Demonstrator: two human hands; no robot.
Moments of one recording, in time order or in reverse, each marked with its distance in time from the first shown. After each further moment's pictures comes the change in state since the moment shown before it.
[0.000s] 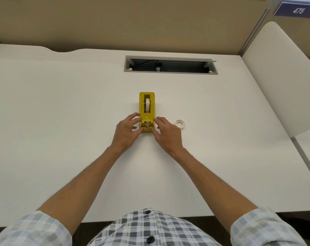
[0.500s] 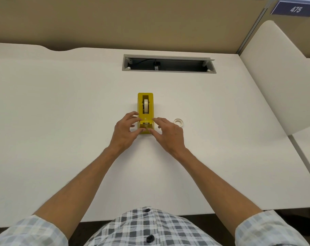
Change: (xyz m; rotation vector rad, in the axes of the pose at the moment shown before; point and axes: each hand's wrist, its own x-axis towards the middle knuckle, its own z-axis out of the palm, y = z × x) left_hand -0.004 -0.002 -0.001 -0.039 -0.007 -0.017; right_hand -0.009 0.003 -0.010 0.029 0.063 -0.021
